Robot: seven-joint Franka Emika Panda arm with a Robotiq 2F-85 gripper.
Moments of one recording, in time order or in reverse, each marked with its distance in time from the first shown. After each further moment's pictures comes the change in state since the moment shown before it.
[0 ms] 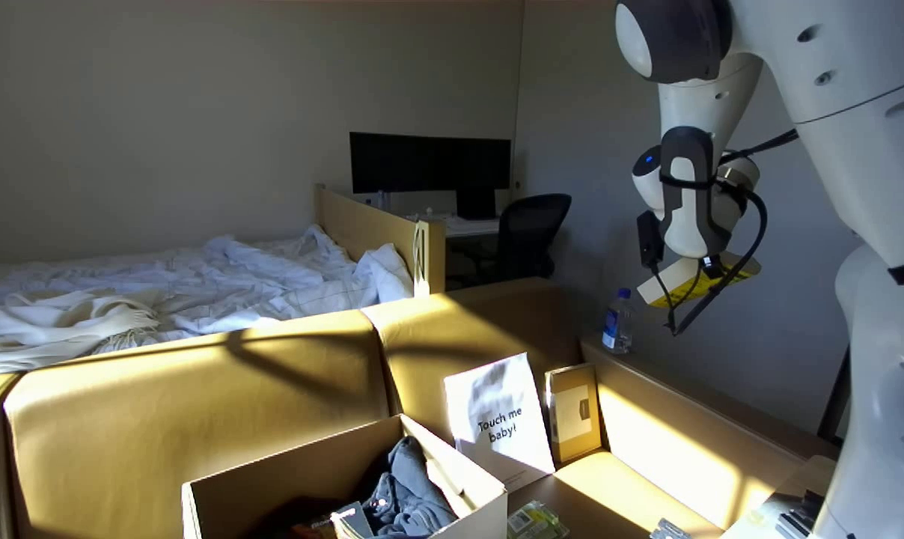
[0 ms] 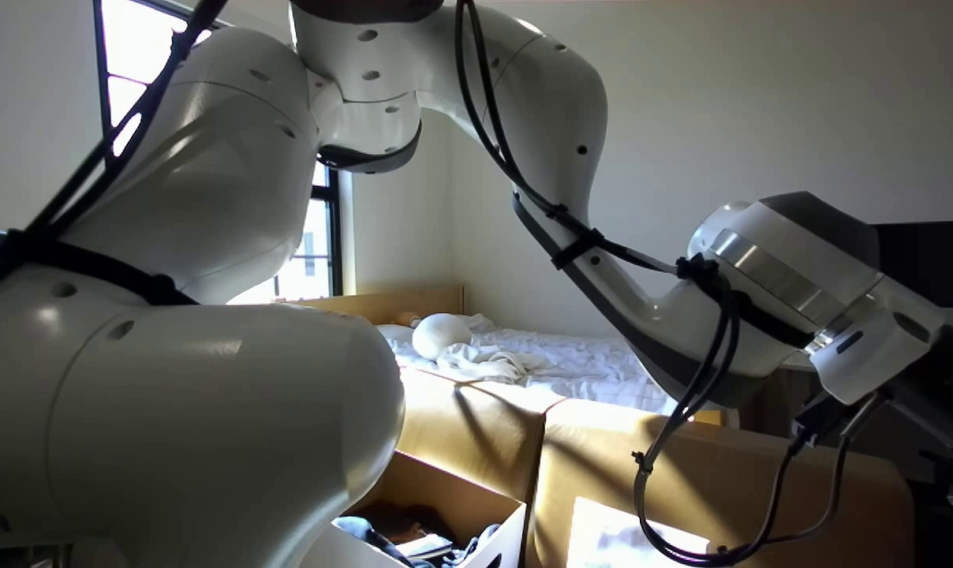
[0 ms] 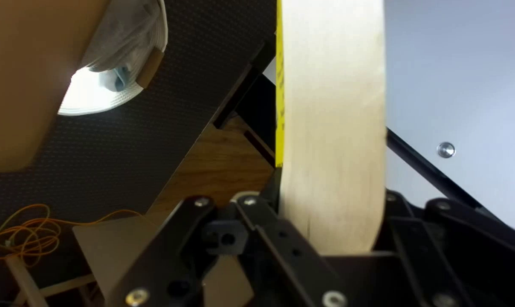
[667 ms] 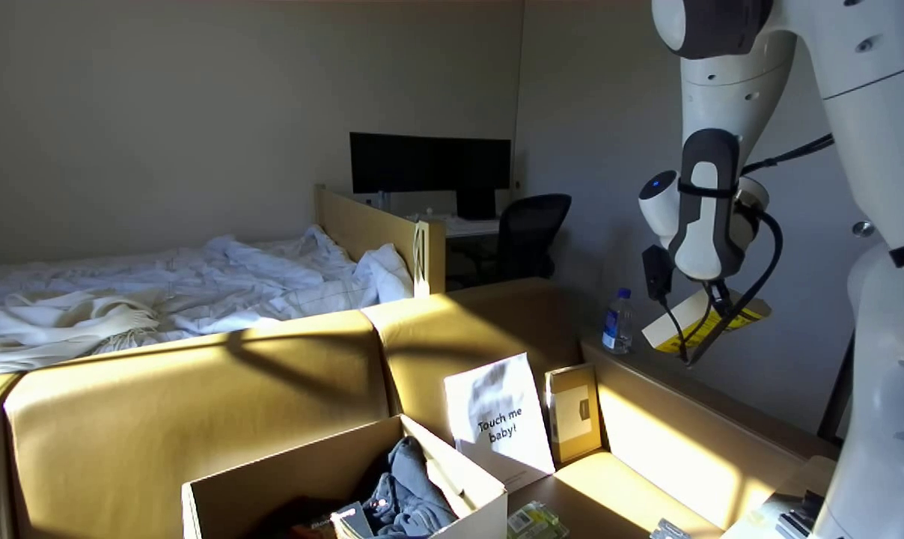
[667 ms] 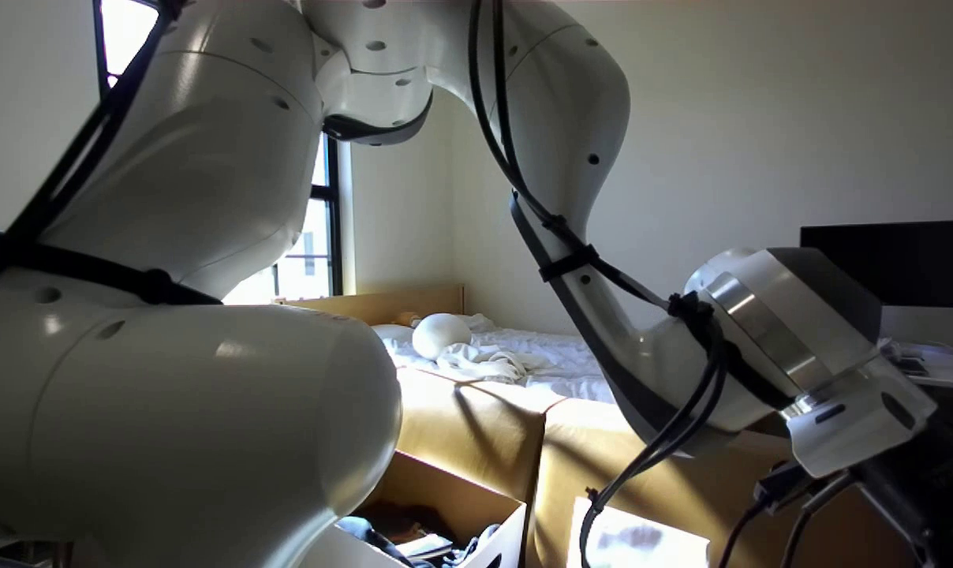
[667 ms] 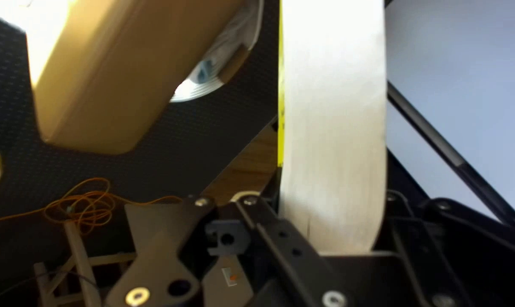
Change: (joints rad) arm -0.110 -0.123 0.144 -0.075 -0.101 -0.079 0.001
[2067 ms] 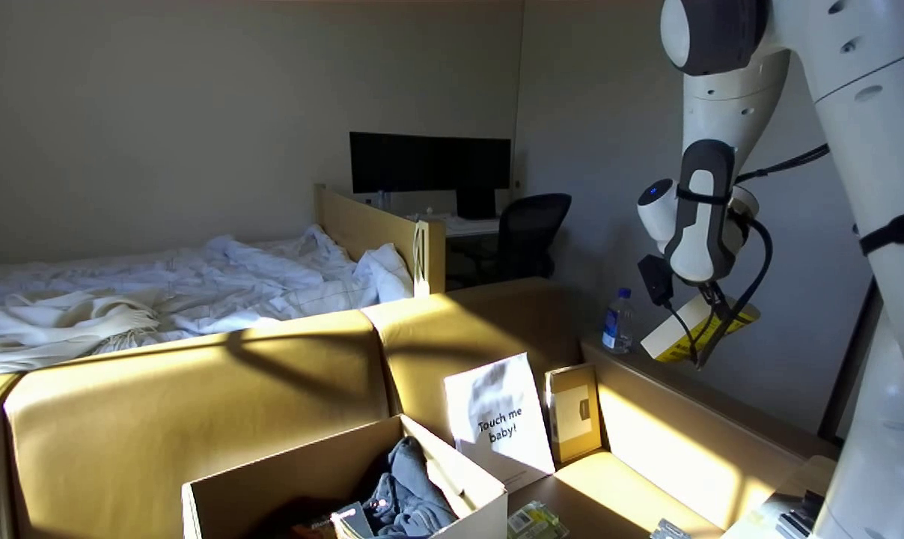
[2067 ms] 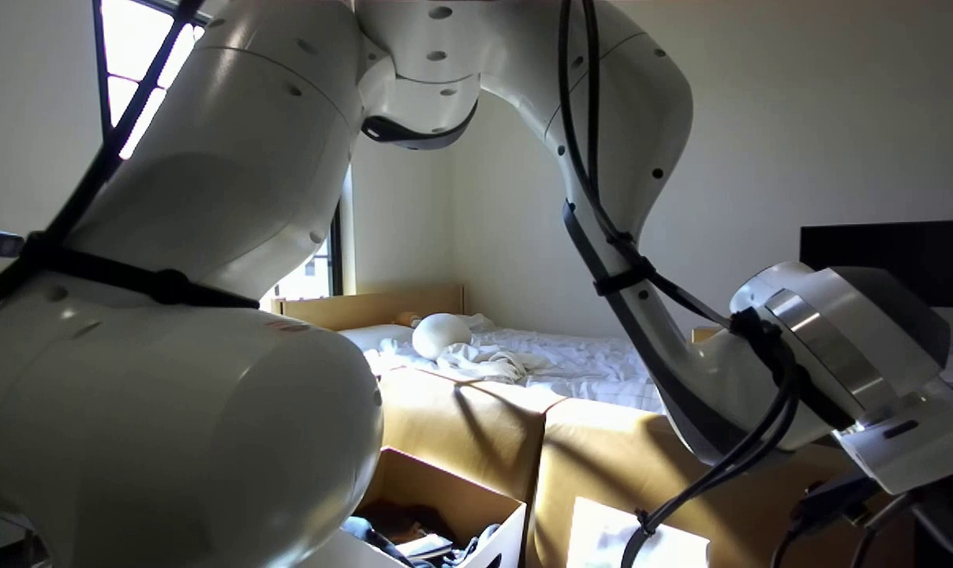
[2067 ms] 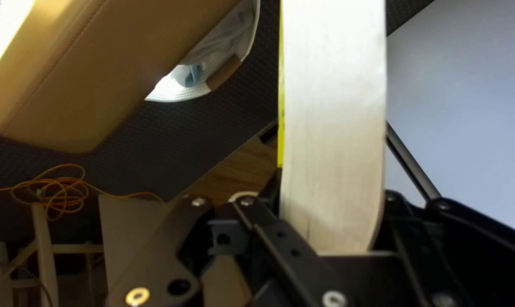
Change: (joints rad) arm -0.351 0.001 0.323 0.138 -0.028 -0.037 -0.144
